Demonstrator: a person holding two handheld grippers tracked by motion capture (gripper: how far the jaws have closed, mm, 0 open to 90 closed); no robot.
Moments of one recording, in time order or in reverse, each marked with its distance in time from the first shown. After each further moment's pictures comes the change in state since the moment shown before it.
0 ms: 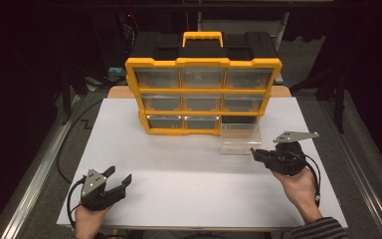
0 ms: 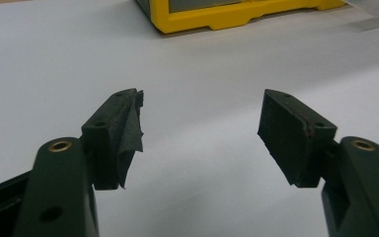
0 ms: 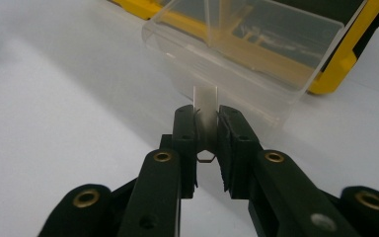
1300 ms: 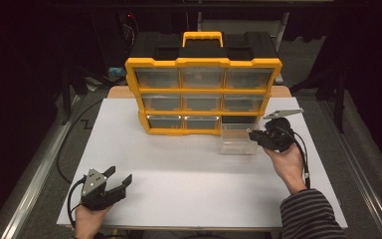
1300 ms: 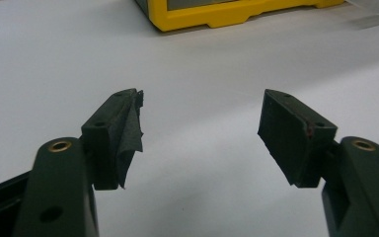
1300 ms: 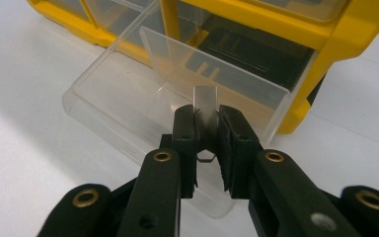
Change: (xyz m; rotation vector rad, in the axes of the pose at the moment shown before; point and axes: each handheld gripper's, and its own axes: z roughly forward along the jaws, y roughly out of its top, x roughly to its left) left arm 0.001 0.000 0.001 0.008 -0.005 0.003; right arm -0.024 0.046 0.034 0.041 -0.104 0.040
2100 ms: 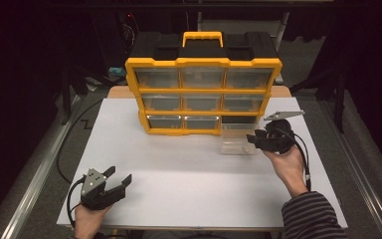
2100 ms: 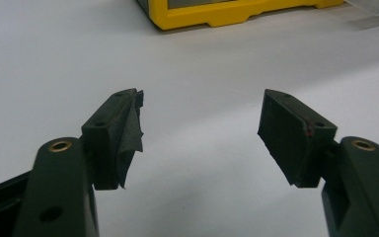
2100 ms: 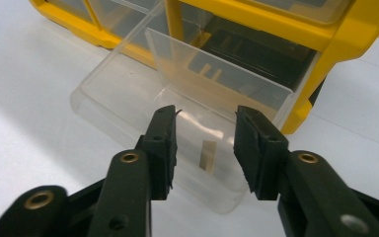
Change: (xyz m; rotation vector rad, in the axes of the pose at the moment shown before) left arm 0.001 0.000 0.000 0.004 -0.007 -0.014; right arm 0.005 -0.003 -0.006 -0.019 -0.001 -0.003
